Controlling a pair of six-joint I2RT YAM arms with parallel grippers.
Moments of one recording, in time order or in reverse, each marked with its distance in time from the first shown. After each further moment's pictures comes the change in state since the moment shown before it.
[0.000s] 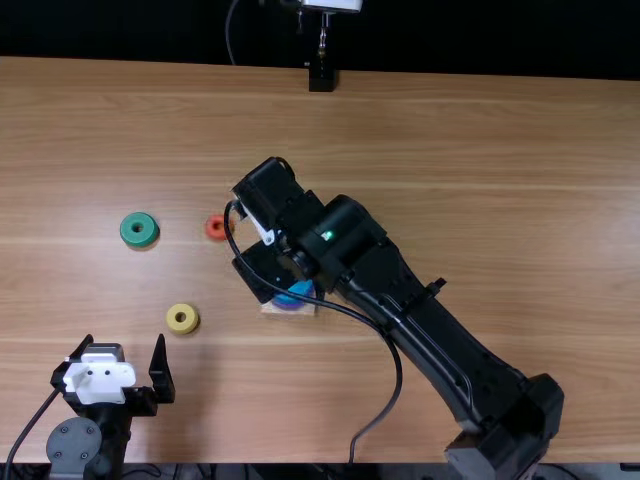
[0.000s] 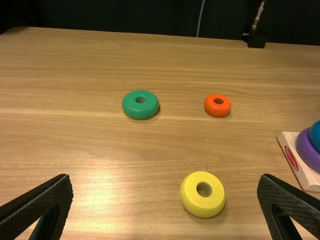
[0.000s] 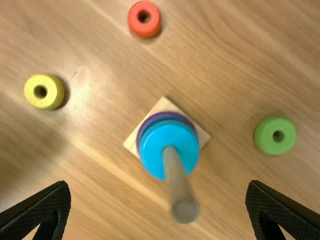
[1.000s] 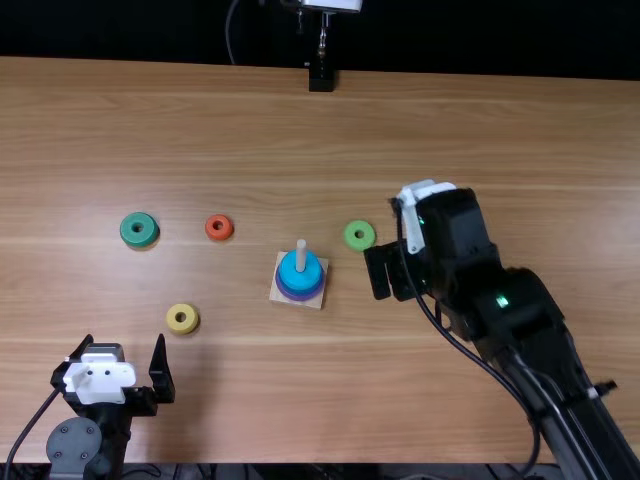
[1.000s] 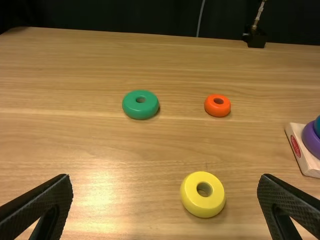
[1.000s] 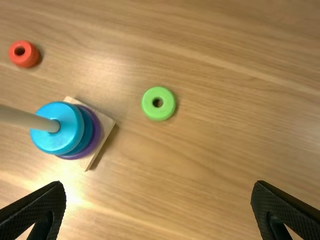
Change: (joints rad) left arm 0.000 0.000 0.000 0.000 0.000 0.000; right arm -0.336 -0.583 -0.715 0.414 0.004 -0.003
